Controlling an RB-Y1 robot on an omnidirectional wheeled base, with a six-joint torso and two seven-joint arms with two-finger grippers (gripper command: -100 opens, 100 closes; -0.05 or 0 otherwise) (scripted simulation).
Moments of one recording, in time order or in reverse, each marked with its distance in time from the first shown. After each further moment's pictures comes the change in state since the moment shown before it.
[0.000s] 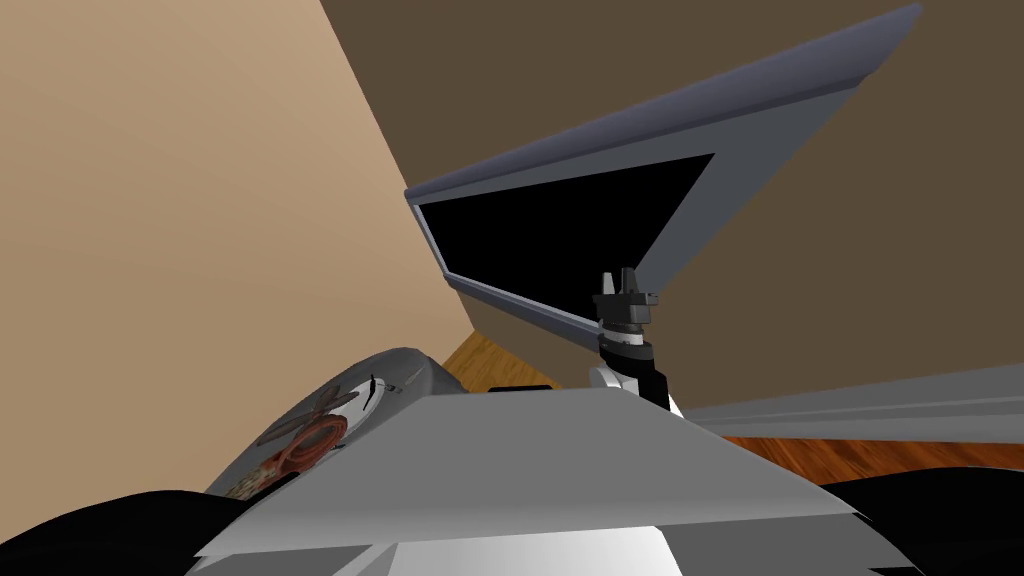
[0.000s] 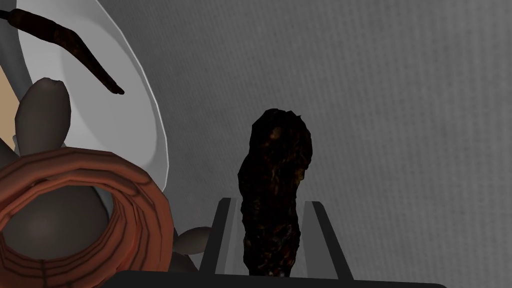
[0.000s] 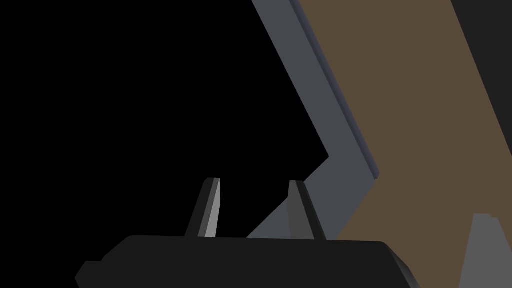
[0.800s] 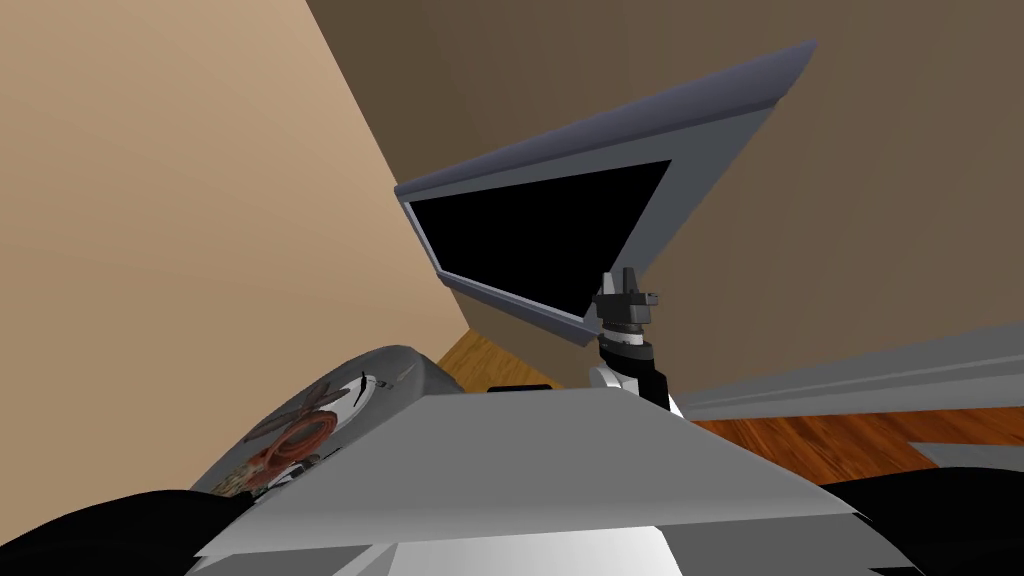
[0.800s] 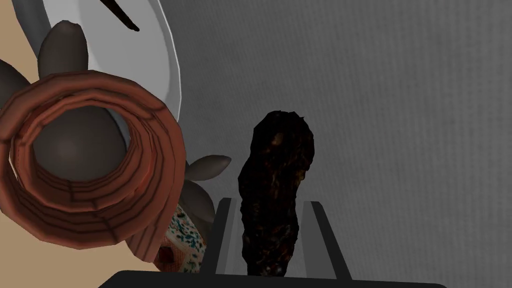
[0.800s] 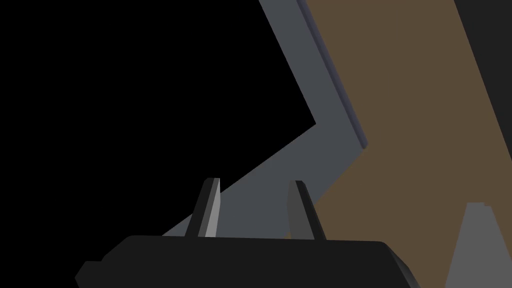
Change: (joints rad) left arm 0.021 0.054 0.095 -0.008 0.006 0.033 0.011; right arm 0.000 0.000 0.000 0.000 0.000 0.000 0.000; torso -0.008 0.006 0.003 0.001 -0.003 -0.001
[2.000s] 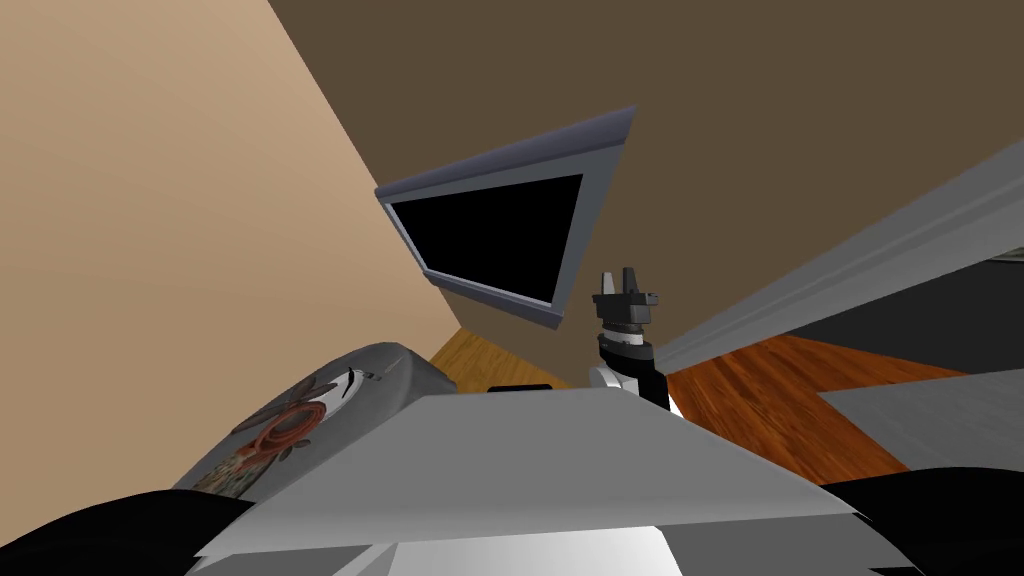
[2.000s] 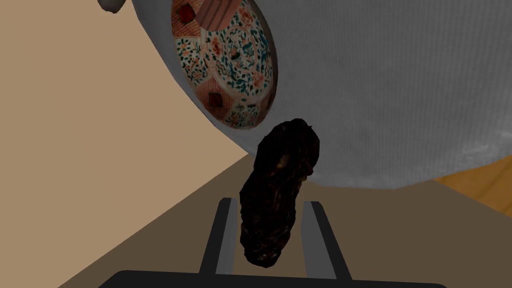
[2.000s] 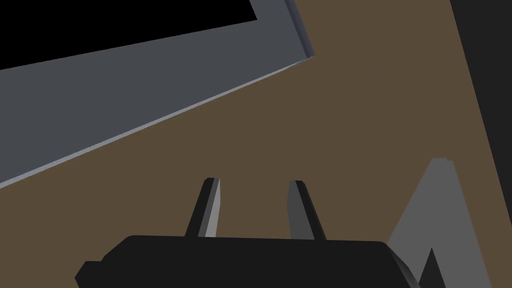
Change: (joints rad) left arm 0.014 0.159 0.265 0.142 0.011 0.029 0.019; right arm 0.000 0.000 0.000 0.000 0.000 0.000 0.000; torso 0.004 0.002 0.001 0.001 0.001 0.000
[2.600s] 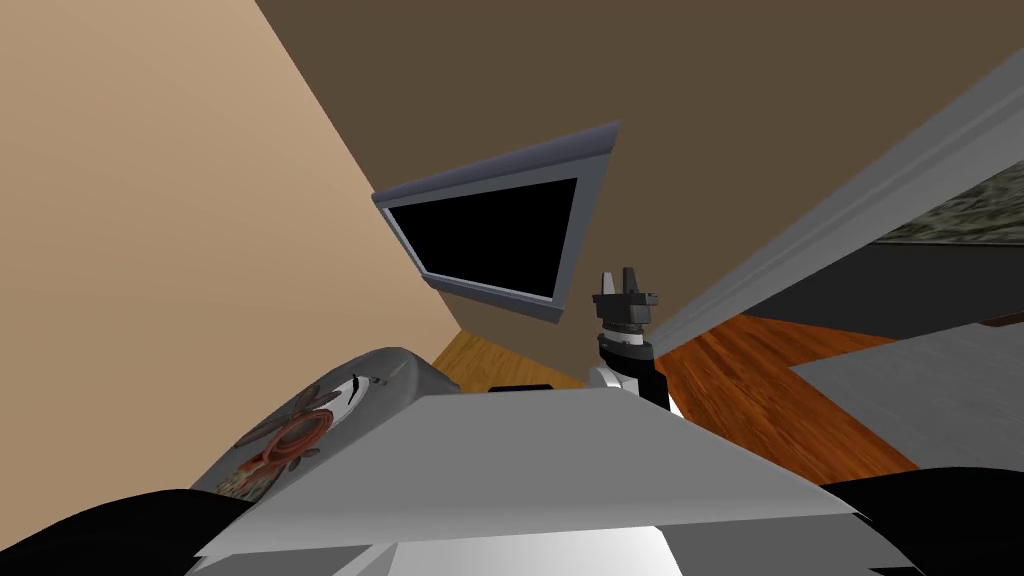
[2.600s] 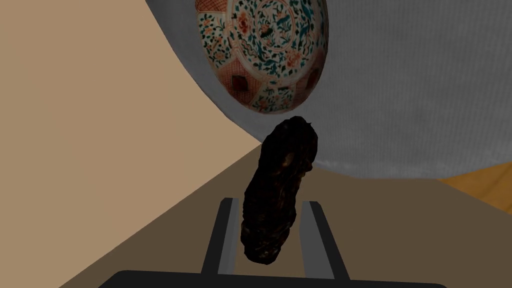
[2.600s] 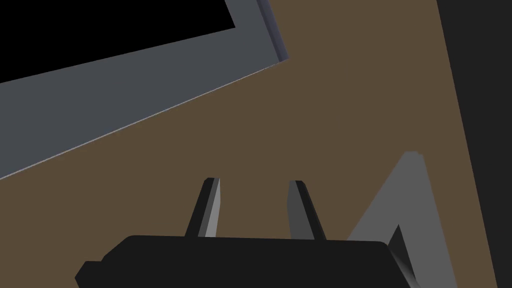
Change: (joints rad) left arm 0.043 0.067 0.029 0.070 0.112 0.064 -0.013; right arm 0.000 0.000 0.000 0.000 0.000 0.000 0.000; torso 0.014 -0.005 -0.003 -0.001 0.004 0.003
